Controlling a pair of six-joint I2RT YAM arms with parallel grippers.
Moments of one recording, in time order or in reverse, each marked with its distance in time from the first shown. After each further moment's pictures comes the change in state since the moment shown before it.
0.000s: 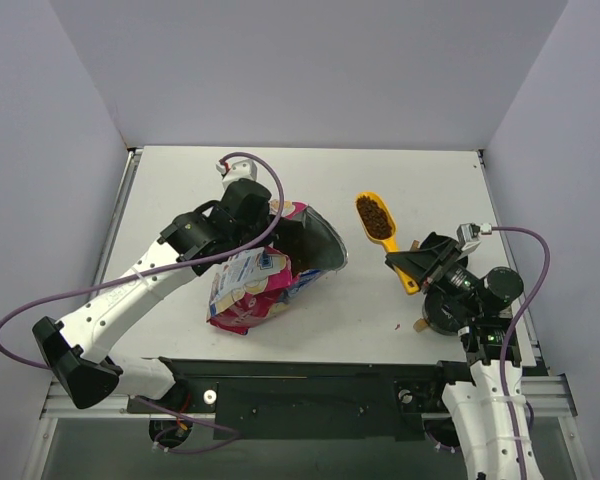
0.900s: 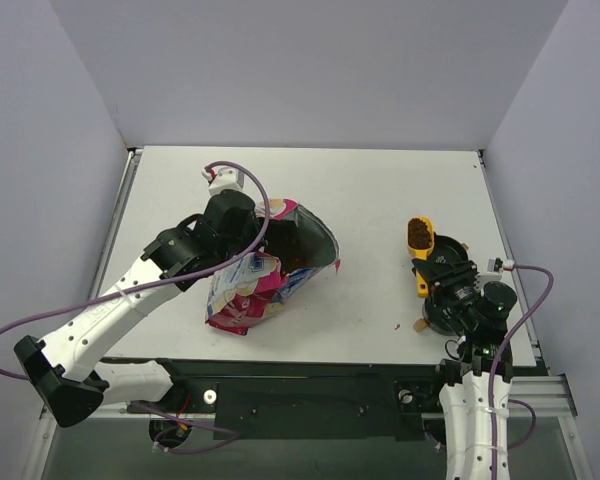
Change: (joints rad) left arm 0.007 -0.118 -0.121 0.080 -0.032 0.041; right arm -0.169 -0.121 -0.139 -0.283 0.326 -0.099
